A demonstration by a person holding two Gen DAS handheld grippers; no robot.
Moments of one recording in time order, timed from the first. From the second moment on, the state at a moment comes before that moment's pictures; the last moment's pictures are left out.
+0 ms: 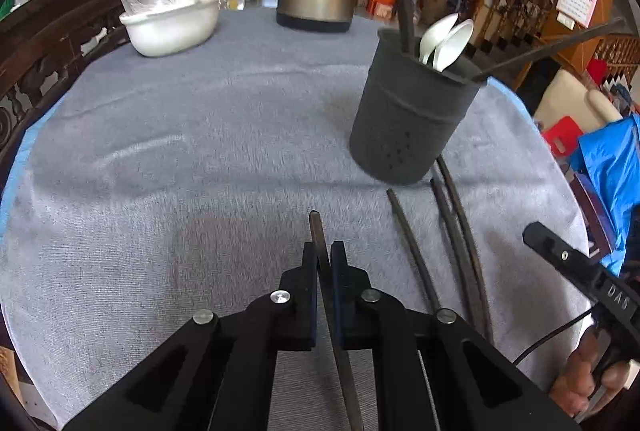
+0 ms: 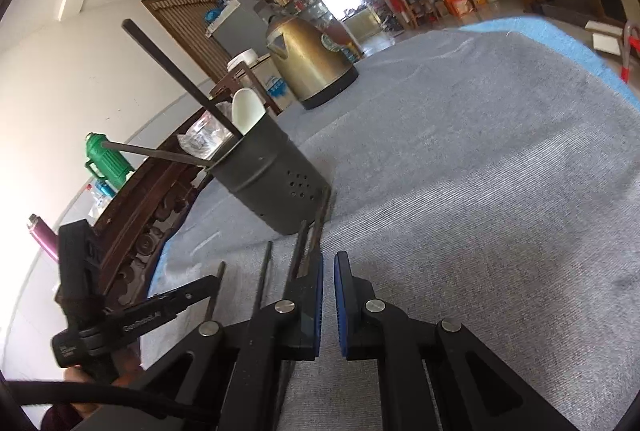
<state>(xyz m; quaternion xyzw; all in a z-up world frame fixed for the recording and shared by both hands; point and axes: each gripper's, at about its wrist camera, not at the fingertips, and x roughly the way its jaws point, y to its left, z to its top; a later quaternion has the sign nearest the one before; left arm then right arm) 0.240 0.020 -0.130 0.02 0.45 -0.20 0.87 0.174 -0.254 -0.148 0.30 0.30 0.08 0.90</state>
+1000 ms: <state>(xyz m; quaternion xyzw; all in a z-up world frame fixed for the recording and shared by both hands) 0.296 0.008 -0.138 0.01 0.52 -0.22 0.82 0.299 -0.219 -0.148 0.20 0.44 0.06 0.87</state>
